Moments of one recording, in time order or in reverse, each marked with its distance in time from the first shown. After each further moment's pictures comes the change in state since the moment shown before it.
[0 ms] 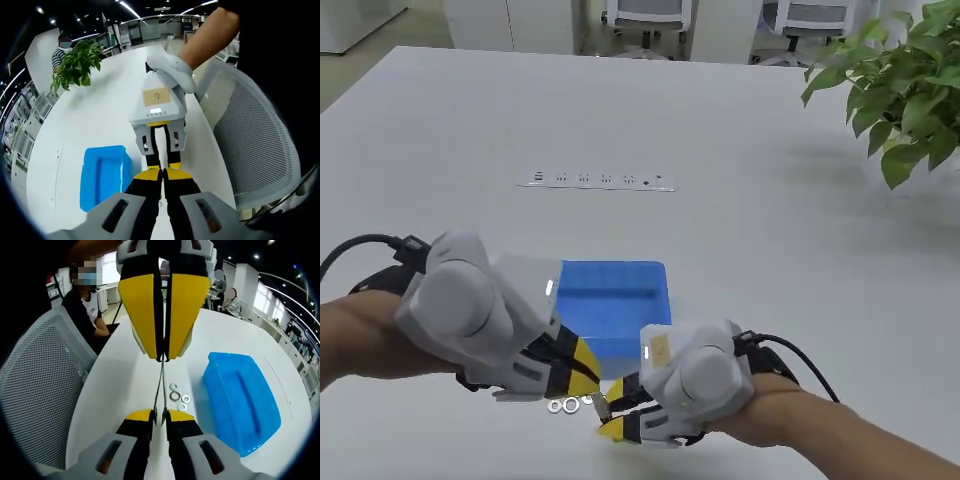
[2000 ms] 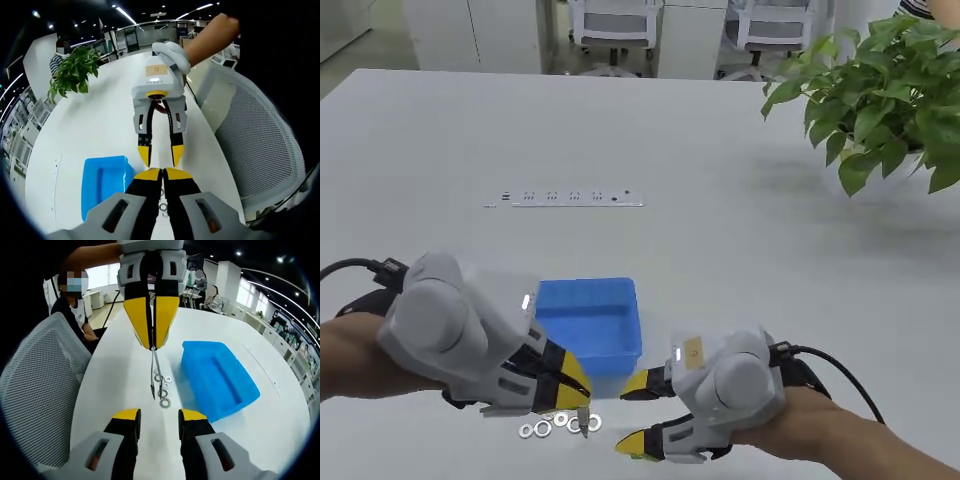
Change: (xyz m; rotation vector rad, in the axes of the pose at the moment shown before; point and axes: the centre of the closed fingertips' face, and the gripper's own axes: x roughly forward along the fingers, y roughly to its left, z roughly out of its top) left arm 0.012 0.009 0.015 0.025 -0.054 -0.018; right arm -0.049 -0.013 -0.024 0.089 -0.015 -0.125
